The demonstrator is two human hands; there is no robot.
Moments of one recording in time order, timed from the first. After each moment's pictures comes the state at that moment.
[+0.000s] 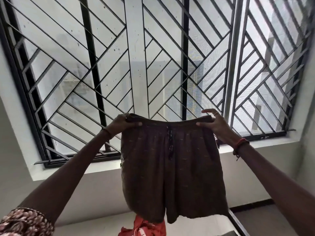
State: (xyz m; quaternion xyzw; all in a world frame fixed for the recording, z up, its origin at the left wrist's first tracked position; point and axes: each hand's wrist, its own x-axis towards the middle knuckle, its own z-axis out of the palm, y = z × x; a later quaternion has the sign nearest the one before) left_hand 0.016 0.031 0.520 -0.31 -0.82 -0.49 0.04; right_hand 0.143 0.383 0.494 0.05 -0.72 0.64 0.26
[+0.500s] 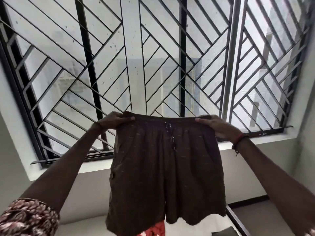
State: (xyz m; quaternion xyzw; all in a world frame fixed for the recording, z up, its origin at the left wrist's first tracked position) left_hand 0.011 0.017 0.533 -0.26 -0.84 -0.47 -0.05; right_hand 0.143 0.389 0.502 0.03 -0.73 0.67 0.10
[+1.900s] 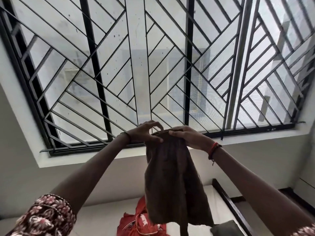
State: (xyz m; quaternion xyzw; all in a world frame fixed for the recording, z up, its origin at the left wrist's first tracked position) left_hand 0.032 0.094 0.467 -0.45 -0.86 -0.25 -0.01; right_hand 0.117 0.308 0.444 0.15 -0.71 0.69 -0.06
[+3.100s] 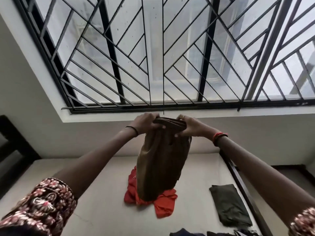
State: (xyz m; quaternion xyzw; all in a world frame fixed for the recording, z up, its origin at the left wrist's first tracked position) left_hand 0.089 0.088 0.387 -0.31 -0.93 -0.20 0.04; right_hand 0.115 0.322 0.360 0.17 -0.93 0.32 -0.02
